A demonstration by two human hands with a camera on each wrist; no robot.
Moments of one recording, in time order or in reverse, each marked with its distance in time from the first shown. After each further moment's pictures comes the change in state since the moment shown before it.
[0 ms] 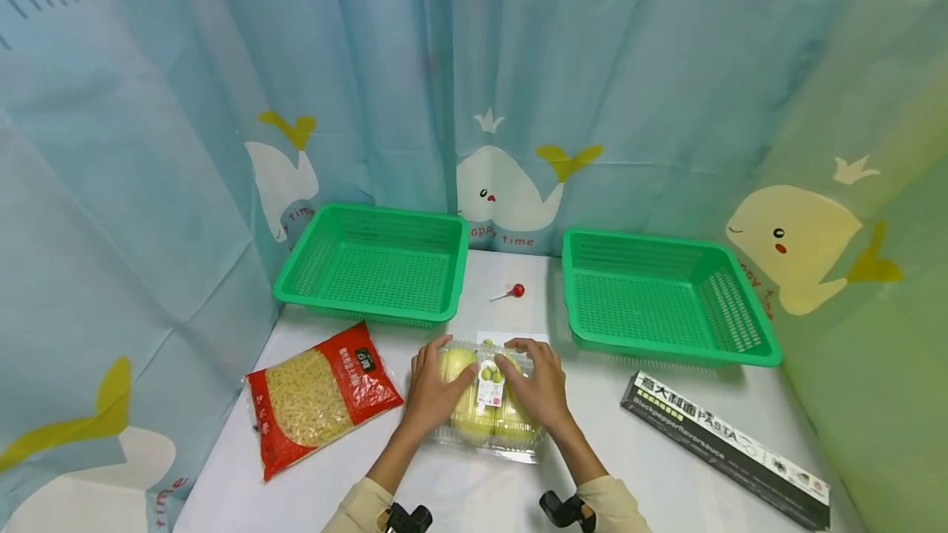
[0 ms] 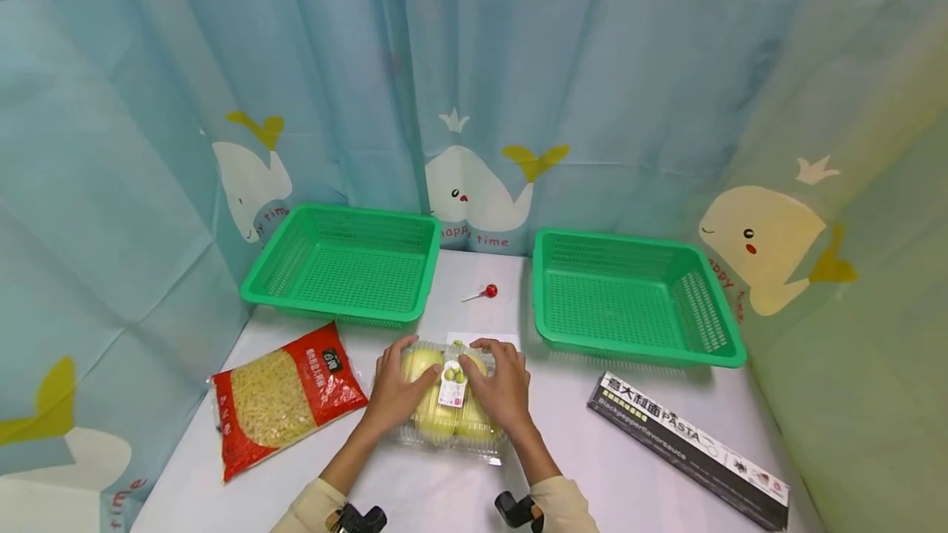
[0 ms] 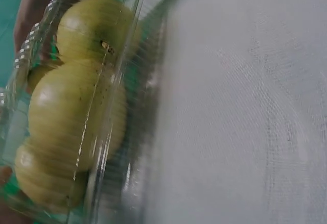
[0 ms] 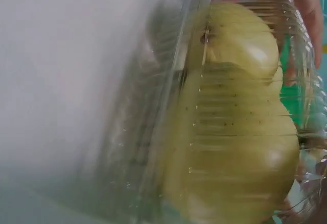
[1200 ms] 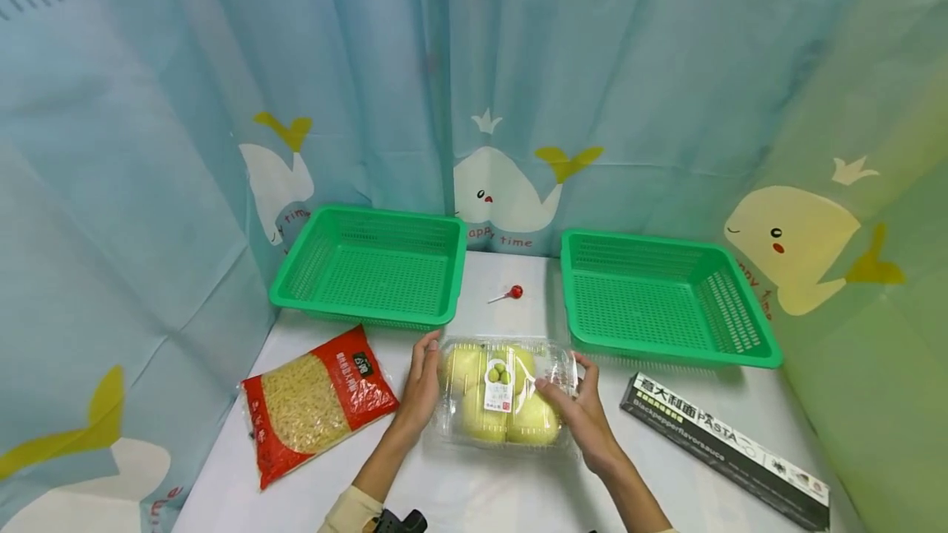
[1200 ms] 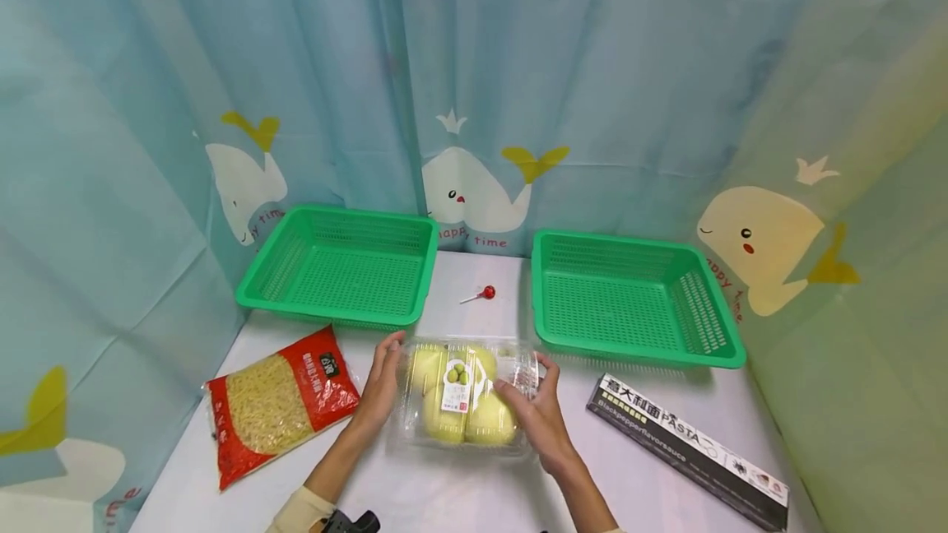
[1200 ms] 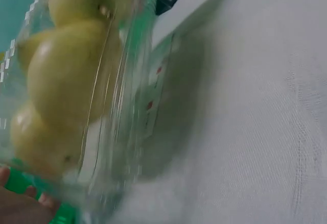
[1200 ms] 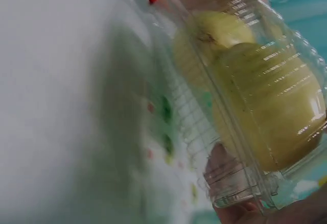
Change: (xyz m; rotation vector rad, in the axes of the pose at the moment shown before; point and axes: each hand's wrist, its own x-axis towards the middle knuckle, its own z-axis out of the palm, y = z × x) left_hand 0.001 0.011 -0.016 -0.373 -0.078 -0.054; right_hand -0.038 -0.007 -0.065 0.480 -0.125 0.325
